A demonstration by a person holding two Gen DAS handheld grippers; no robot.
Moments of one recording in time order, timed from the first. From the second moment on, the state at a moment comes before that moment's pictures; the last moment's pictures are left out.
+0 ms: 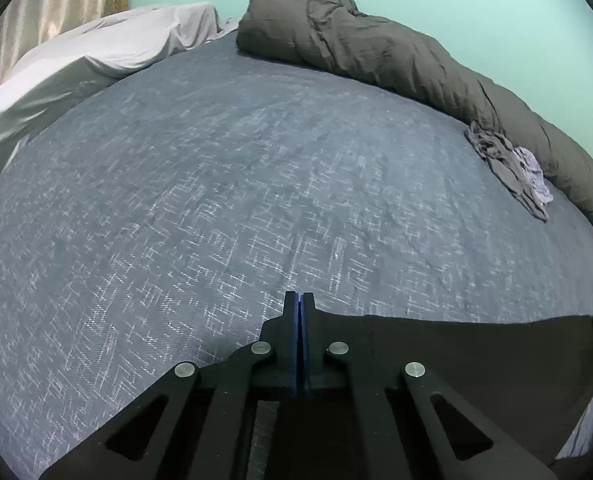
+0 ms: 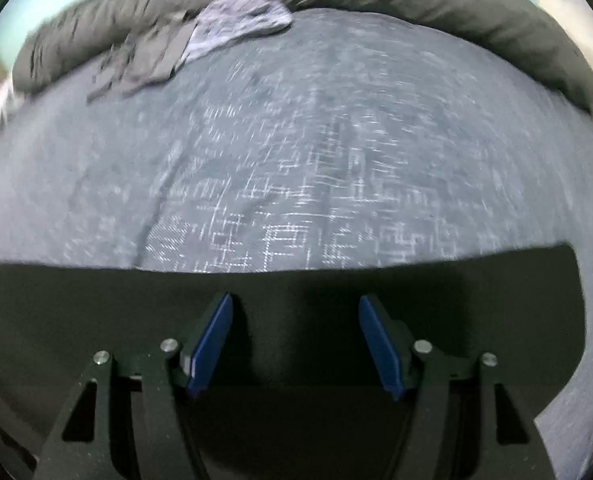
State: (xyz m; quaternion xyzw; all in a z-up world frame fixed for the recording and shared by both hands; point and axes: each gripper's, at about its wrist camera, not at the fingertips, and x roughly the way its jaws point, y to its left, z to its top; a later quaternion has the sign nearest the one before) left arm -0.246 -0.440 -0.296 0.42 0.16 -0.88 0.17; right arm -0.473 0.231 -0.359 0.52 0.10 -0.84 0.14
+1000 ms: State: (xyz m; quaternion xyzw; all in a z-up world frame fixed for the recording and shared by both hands) left arm -0.261 -0.458 -0.303 0.43 0.17 -0.87 0.19; right arm -0.485 0.210 -0.339 0.44 0.15 -0.87 0.14
